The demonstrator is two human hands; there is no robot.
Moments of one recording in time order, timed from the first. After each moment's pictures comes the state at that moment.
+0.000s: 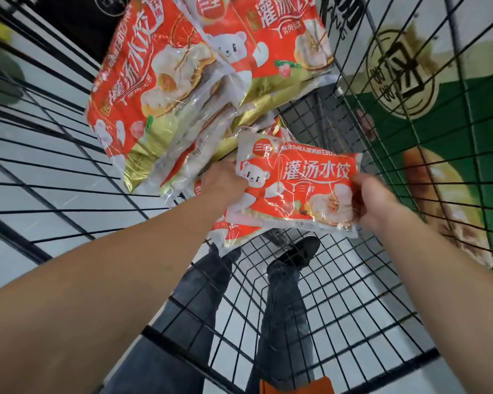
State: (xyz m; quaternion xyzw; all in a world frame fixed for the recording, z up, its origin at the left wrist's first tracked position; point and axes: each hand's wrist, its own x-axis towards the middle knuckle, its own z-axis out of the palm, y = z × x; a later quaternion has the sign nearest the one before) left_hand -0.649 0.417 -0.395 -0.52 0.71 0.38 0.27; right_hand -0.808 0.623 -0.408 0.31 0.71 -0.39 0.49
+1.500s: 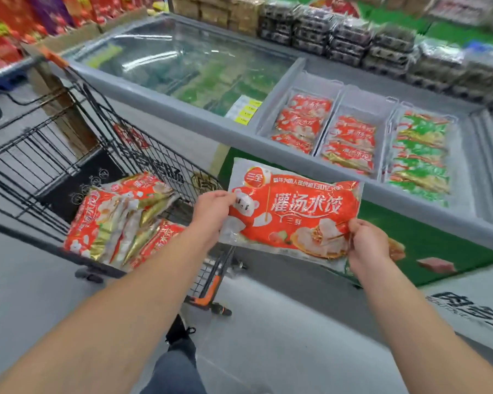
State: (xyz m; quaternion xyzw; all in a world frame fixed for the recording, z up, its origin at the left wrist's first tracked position) left_hand -0.592 0.685 -0.028 -0.29 0.66 0.69 0.04; right_hand -0.588 0.961 -0.009 0.34 0.64 -0.69 0.01
